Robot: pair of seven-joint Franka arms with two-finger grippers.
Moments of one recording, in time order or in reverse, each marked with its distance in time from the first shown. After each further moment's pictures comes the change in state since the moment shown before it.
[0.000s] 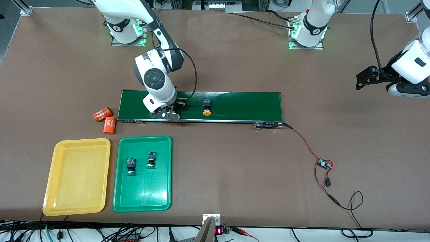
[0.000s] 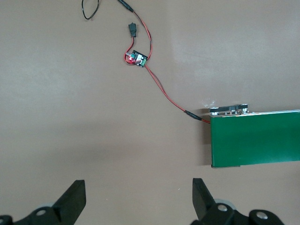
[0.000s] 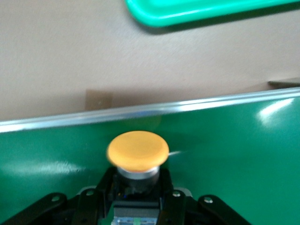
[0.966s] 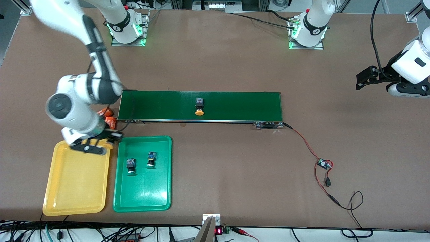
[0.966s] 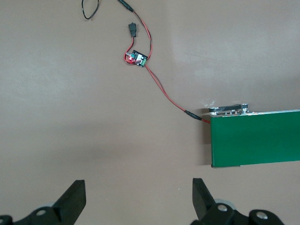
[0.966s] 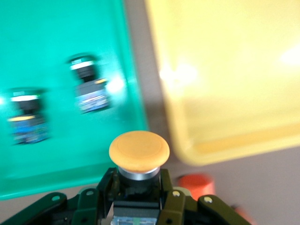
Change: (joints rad) left arm 0.000 0.000 0.000 0.000 0.000 0.000 0.000; right arm -0.372 0.089 -0.129 0.279 -0.025 -0.083 -0.486
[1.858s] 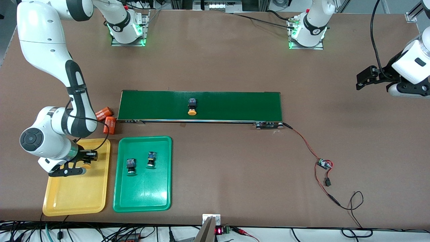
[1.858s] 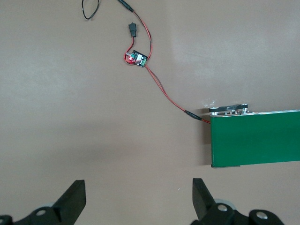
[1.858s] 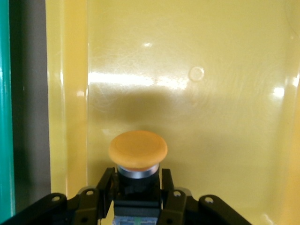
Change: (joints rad) left arm 0.000 0.000 0.000 0.000 0.000 0.000 0.000; right arm -0.210 0.291 0.073 0.272 -0.009 0.046 -0.313
